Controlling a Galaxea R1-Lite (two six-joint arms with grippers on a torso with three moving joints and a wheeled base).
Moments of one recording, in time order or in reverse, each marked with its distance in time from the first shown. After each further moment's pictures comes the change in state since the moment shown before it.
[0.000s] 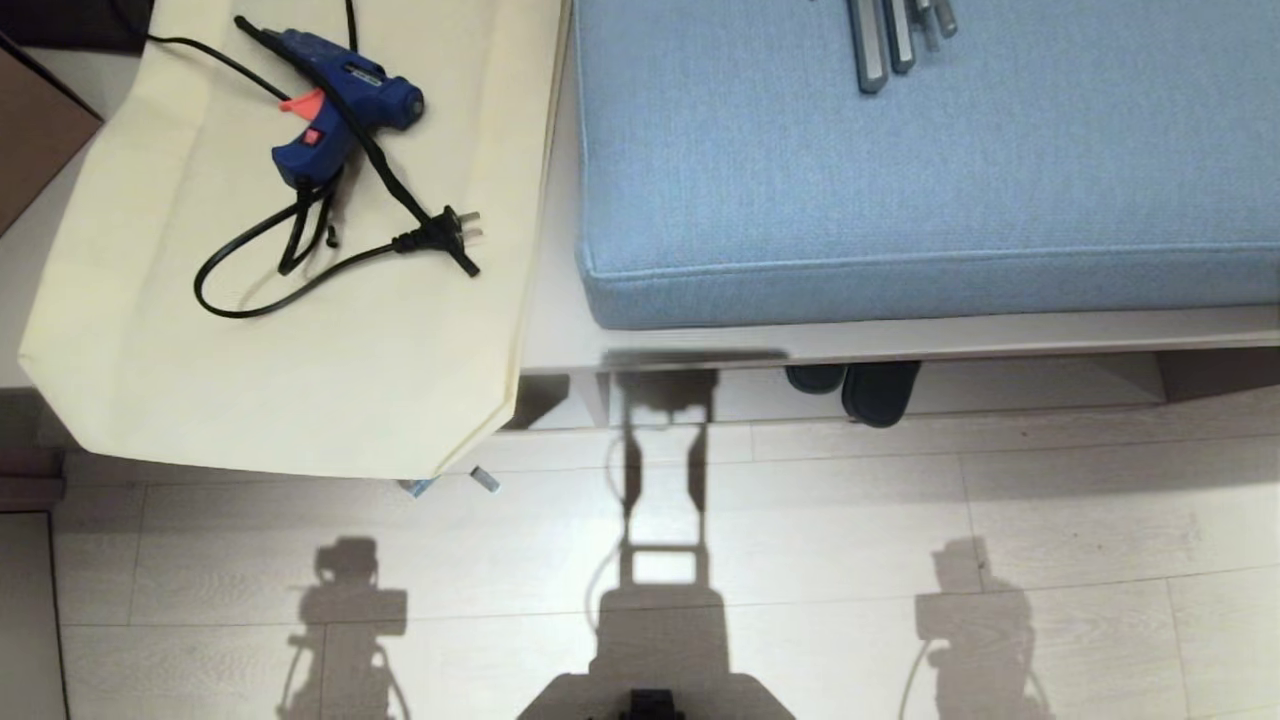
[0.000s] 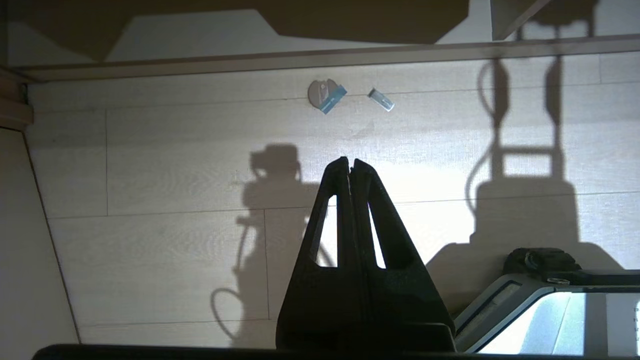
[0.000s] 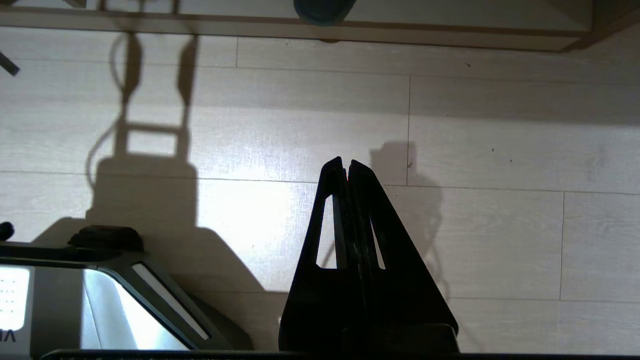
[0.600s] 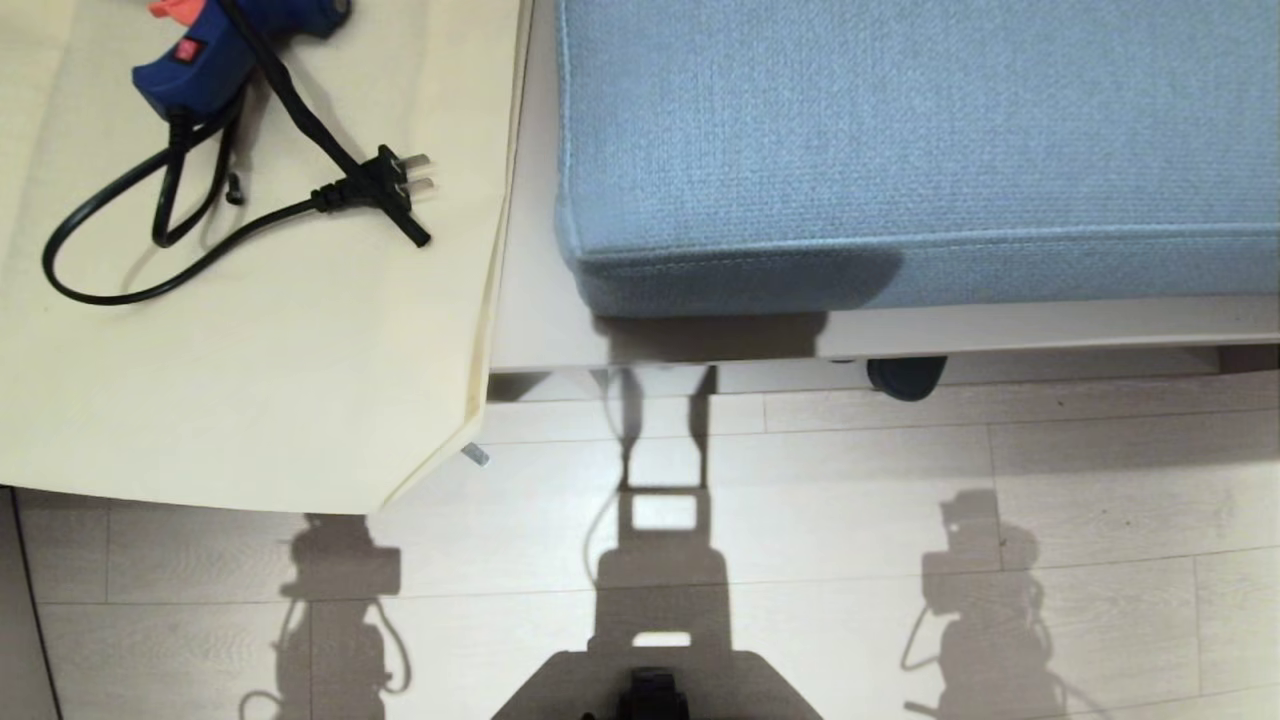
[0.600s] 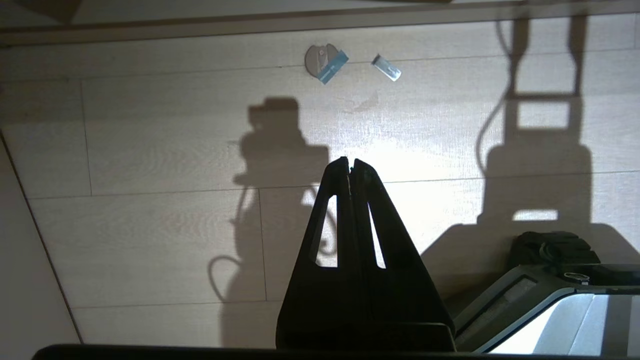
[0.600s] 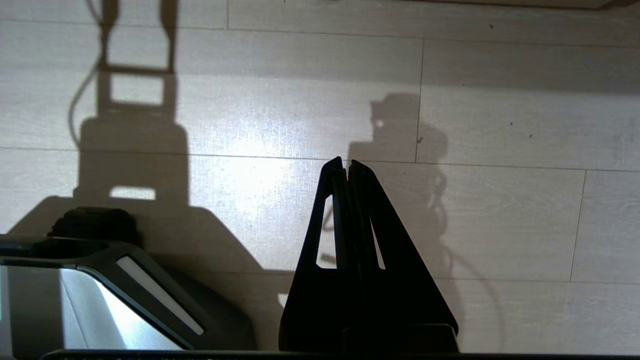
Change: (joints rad) left arm 0.000 0.000 0.000 -0.002 0.000 -0.001; right arm 0.000 0.000 0.000 0.000 0.000 0.000
